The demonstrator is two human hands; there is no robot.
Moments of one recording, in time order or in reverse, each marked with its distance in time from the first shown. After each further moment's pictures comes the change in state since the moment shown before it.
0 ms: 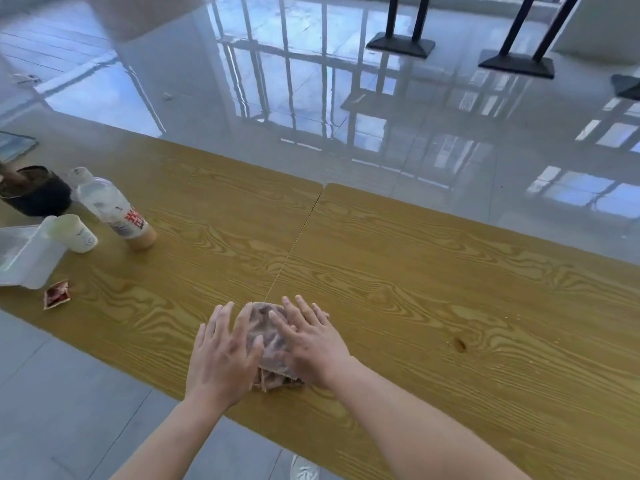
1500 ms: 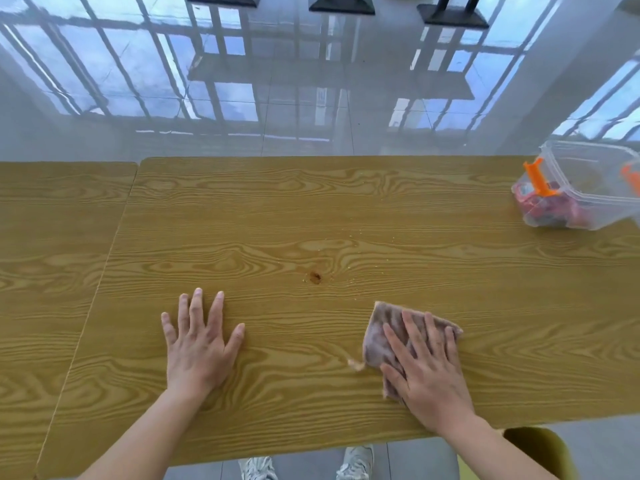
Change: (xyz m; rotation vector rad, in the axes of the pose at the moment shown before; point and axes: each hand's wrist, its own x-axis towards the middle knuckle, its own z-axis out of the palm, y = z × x) left_hand 0.022 0.140 0.144 0.127 -0.068 0.336; right_hand -0.376 0.148 0.083 -0.026 0.118 0.862
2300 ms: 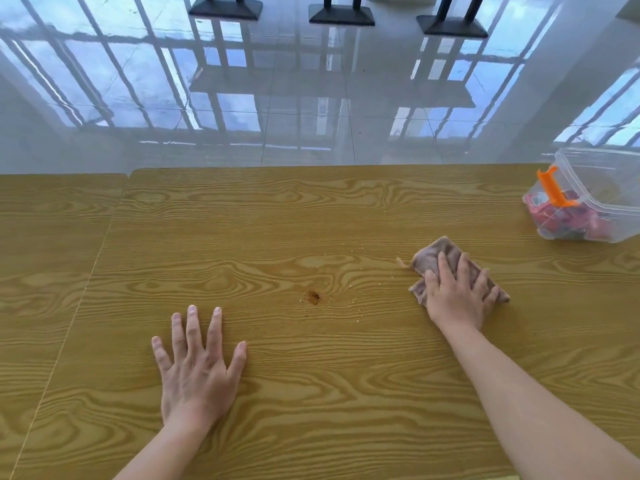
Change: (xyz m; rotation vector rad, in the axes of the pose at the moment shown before) left_hand -0.001 0.025 0.003 0.031 0.042 -0.047; right_hand 0.152 0.058 -0.040 0.247 0.068 0.629
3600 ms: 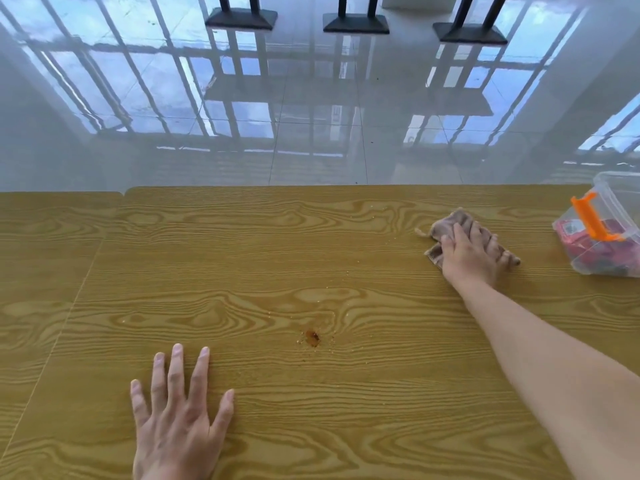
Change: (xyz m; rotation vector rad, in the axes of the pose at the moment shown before) left_hand 0.005 0.001 0.006 0.030 0.047 0.009; right_hand 0.143 -0.041 -0.030 0.036 0.083 -0.039
